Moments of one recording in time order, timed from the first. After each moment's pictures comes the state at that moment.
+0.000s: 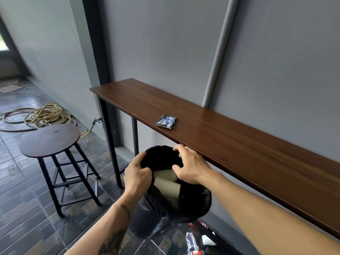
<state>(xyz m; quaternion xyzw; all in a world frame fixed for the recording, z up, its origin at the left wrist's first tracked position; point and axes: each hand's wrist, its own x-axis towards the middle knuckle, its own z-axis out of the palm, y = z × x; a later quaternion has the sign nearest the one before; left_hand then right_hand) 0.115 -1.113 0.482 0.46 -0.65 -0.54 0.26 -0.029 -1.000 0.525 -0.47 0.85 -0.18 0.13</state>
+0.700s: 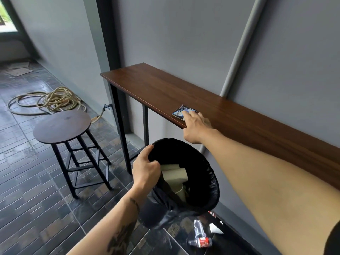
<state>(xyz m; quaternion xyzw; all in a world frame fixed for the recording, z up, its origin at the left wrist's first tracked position) 0.118 -1.148 0.459 0.48 -0.65 -0.53 0.25 -0.085 -1.115 0.536 -0.45 0.89 -0.01 0.03</state>
